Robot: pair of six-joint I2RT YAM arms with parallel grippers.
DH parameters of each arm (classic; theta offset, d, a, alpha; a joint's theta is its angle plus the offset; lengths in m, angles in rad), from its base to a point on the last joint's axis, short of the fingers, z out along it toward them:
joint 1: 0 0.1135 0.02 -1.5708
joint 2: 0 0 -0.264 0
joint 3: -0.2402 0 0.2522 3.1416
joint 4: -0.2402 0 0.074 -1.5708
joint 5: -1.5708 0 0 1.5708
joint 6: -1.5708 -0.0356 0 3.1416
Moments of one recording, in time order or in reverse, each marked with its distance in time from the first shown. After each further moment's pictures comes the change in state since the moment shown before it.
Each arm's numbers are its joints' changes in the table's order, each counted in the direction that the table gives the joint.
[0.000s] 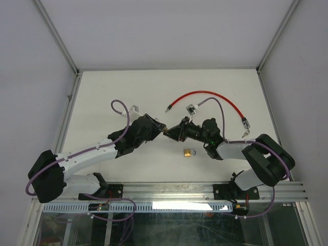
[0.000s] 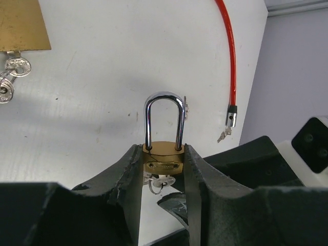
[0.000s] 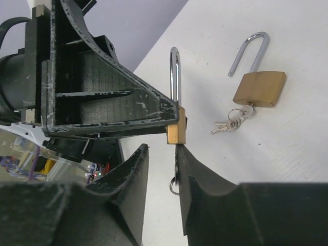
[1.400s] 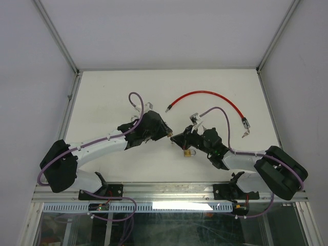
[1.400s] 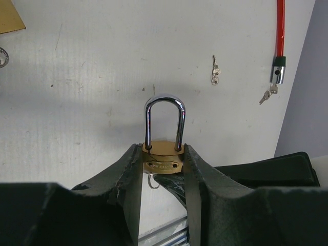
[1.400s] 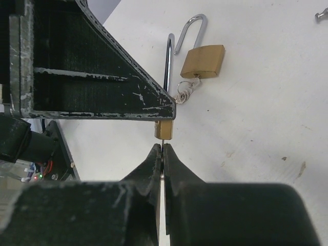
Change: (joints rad) left arm 0.027 0.184 -0.149 -0.128 -0.220 -0.155; right arm 0.108 -0.178 0.124 -0.191 -0.307 0.192
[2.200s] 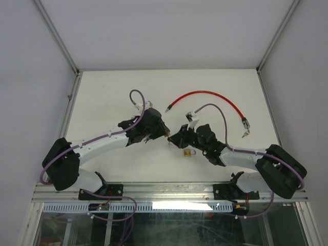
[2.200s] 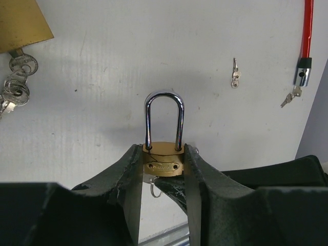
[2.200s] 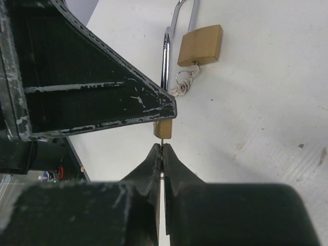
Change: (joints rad) left arm 0.039 0.030 -0.056 -0.094 0.015 -0.051; right arm 0.048 0.017 -0.110 -0.214 -0.068 -0.090
